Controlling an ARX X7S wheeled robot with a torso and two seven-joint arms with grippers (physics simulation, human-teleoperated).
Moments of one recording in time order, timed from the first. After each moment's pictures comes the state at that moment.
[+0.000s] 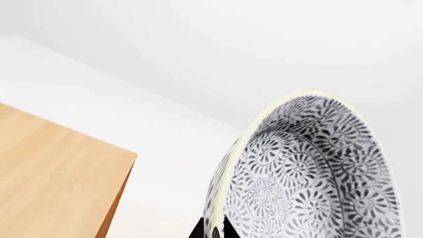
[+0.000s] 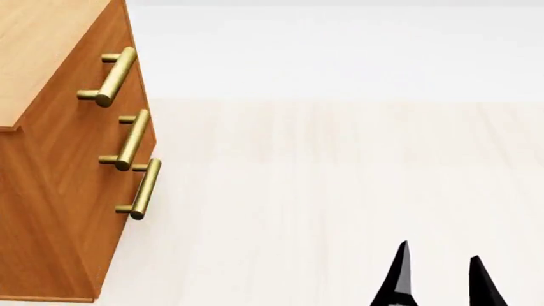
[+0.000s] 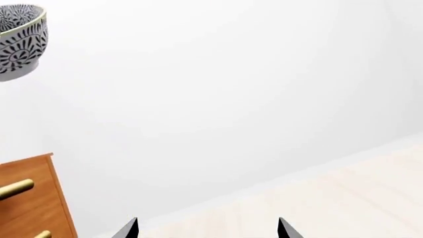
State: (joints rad) left arm -1.91 -0.07 0.29 -1.18 -0.95 -0.73 -0.47; right arm 0.08 0.43 -0.30 0.08 0.71 -0.52 0.15
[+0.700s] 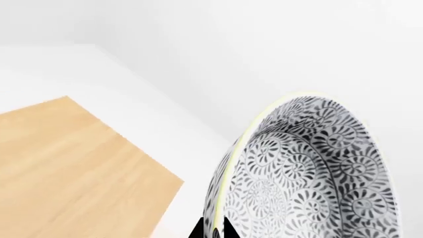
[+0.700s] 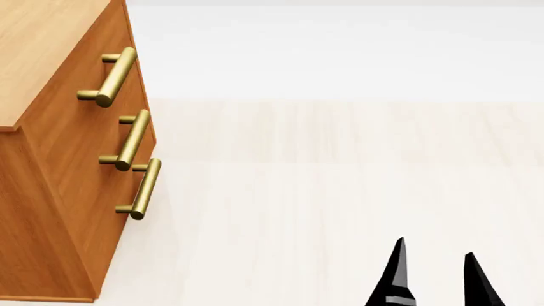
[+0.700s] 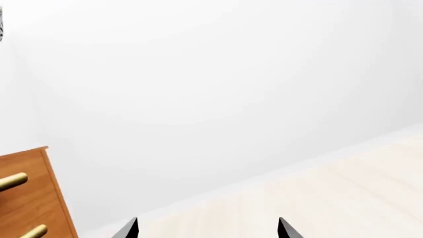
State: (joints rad) left arm -1.90 -0.05 0.00 -1.14 -0.72 -0.63 -0.68; right arm 0.12 0.42 -0.31 0.13 0.73 -0.49 0.13
